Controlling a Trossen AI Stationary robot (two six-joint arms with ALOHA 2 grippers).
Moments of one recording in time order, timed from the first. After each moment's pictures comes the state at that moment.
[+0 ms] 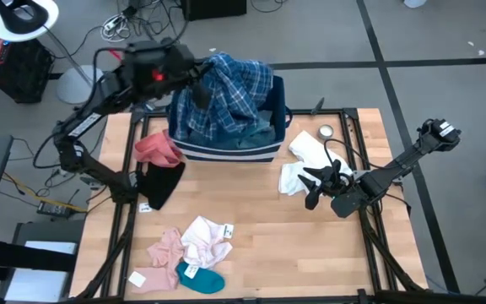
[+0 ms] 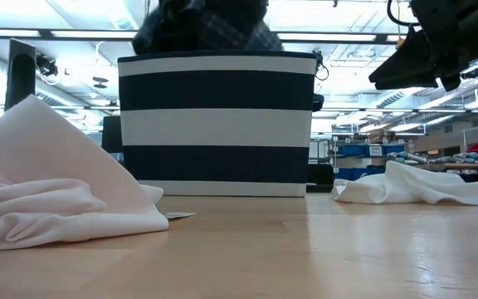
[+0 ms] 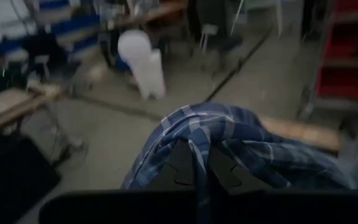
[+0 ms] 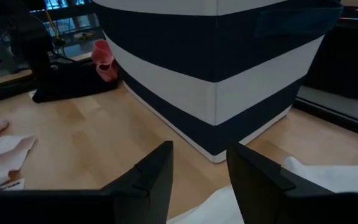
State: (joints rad) left arm 0.40 1.45 1.98 -0.73 -0.29 0.13; right arm 0.57 0.96 0.47 -0.20 1.15 0.76
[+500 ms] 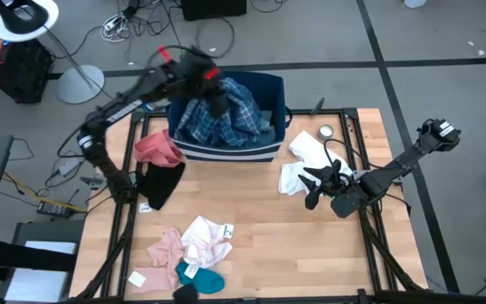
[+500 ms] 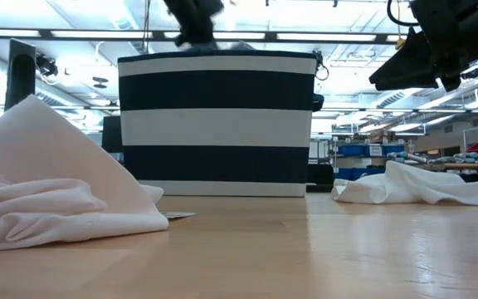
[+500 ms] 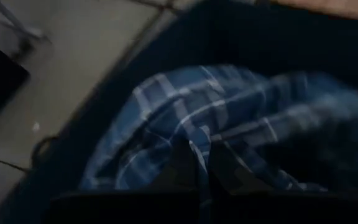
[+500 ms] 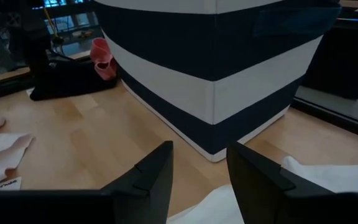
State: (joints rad) left arm 0.56 1.65 1.88 -0.94 -0.09 0.10; right arm 0.57 0.96 0.47 -0.21 1.15 0.76
